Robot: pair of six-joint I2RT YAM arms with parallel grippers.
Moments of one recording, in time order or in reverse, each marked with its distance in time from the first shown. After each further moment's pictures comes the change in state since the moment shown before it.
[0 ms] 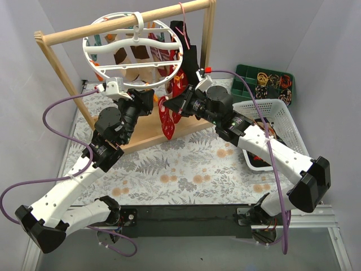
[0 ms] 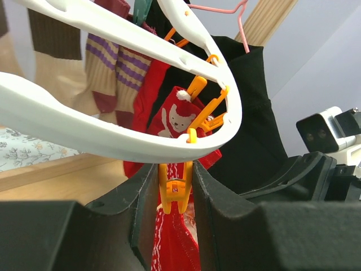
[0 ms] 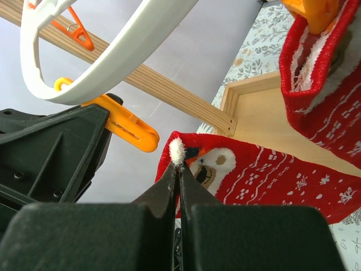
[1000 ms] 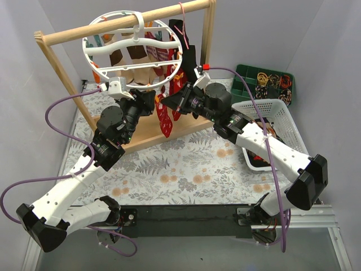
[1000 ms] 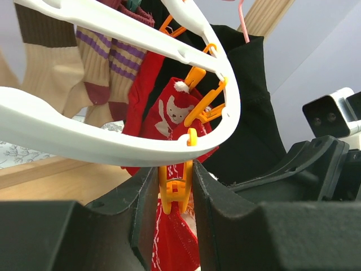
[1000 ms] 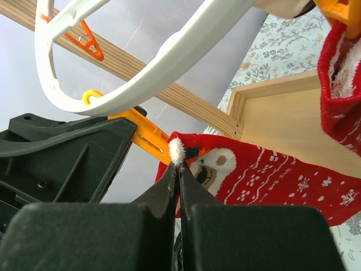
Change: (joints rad) left arm 0.000 0.015 0.000 -0.010 0.015 0.004; right arm 0.000 0.031 0.045 0.005 -0.017 0.000
